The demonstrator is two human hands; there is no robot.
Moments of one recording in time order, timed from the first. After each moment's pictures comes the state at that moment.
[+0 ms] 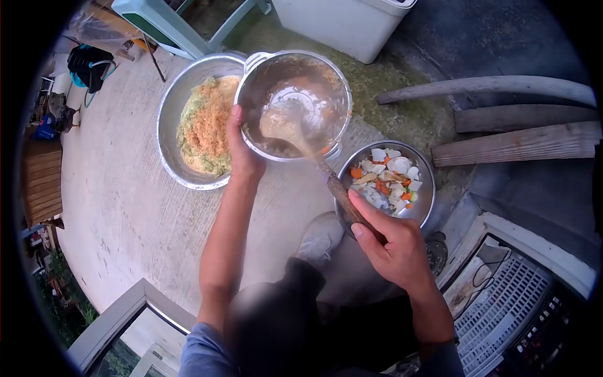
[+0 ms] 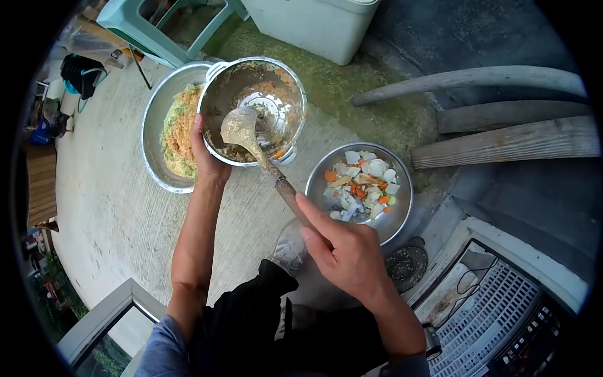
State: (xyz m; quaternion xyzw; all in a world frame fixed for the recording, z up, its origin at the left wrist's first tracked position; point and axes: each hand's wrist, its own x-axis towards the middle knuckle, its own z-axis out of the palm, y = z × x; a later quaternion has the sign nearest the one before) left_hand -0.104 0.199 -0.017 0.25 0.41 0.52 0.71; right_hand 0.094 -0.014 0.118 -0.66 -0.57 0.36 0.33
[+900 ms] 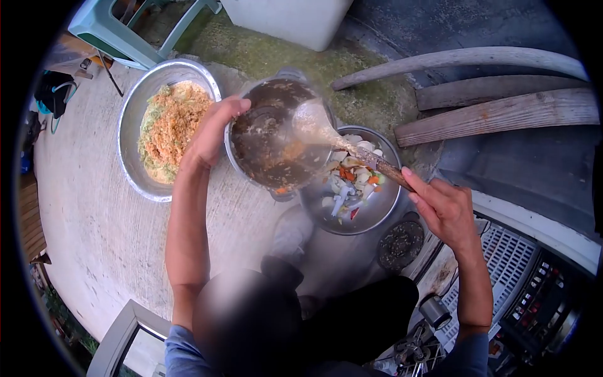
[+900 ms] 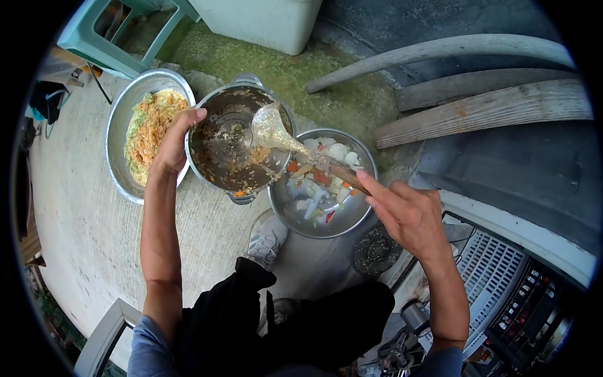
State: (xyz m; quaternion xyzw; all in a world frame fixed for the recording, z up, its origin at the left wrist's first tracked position) left_hand -0.077 0.218 0.046 0.50 0.46 0.18 0.71; right_hand 0.219 -0.048 0.145 -0.70 -0.69 0.12 0.10
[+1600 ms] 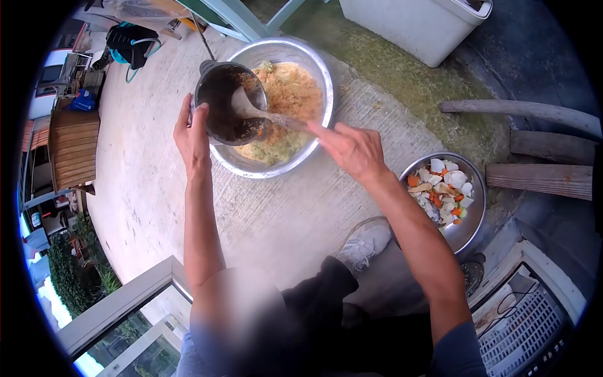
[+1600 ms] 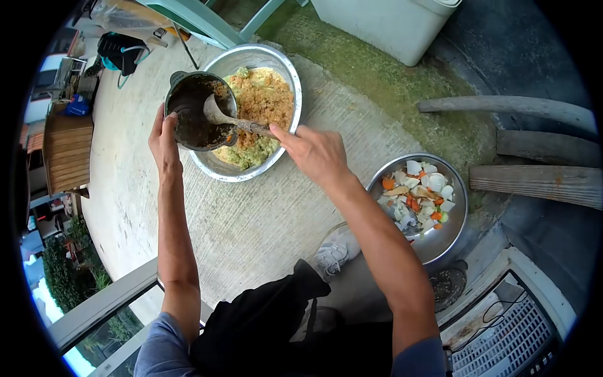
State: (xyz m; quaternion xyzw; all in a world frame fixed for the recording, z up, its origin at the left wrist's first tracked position) left_hand -0.298 0.272 0.031 0.55 0.66 0.44 0.26; right_hand 0.002 0.157 -0.050 -0.58 -0.72 0.18 0.34
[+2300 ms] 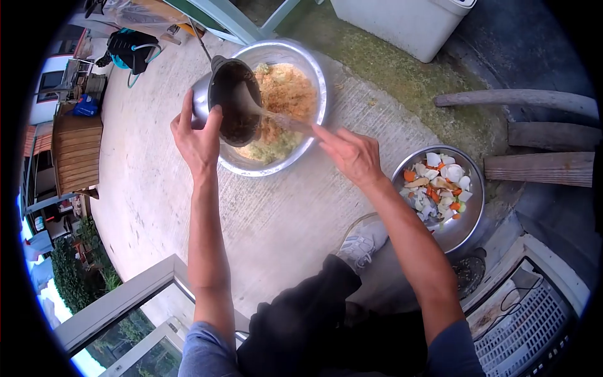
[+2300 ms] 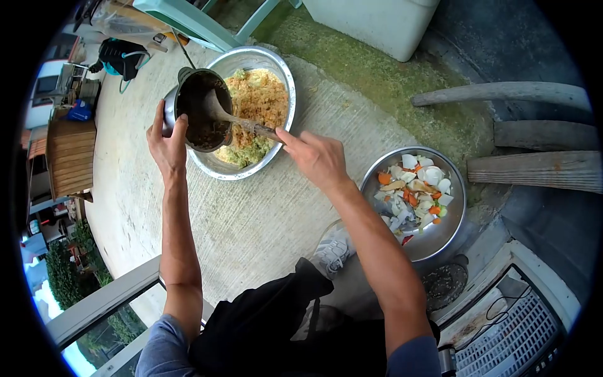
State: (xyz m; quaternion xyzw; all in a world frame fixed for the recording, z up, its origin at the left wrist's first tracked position) left_hand -0.257 0.243 0.057 0.63 0.70 0.32 0.06; right_hand 0.008 0.134 -0.068 -0.57 -0.69 0.15 0.42
